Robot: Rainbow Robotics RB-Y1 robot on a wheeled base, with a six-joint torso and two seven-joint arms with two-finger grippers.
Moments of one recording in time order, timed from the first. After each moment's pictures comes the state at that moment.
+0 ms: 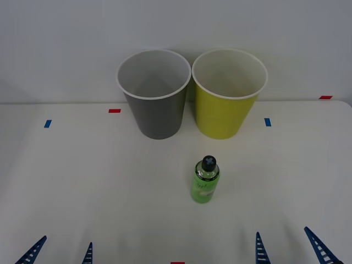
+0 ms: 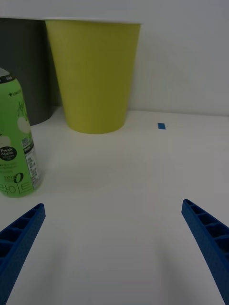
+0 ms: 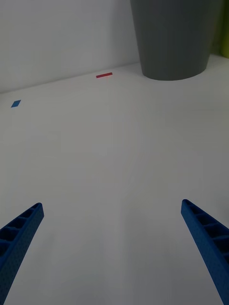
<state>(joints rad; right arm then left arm) 0.97 -0.26 0.30 -2.00 -0.02 -0.52 1.59 0.96 0.34 -0.22 -1.95 0.13 -0.41 -1.68</state>
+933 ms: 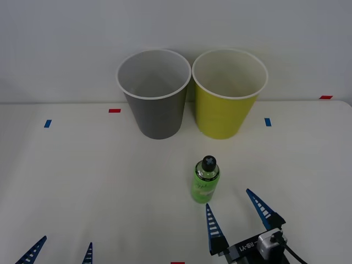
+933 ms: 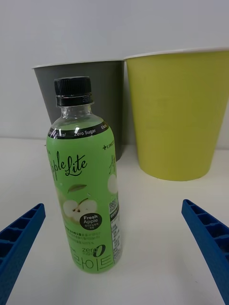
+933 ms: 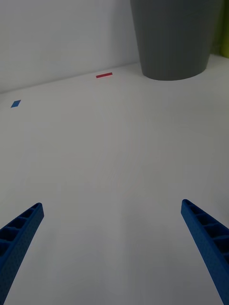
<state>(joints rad) 0.60 -0.31 0.48 -1.85 -0.06 -0.52 1.59 0.96 0.34 -0.22 -1.95 0.13 -0.41 -1.68</state>
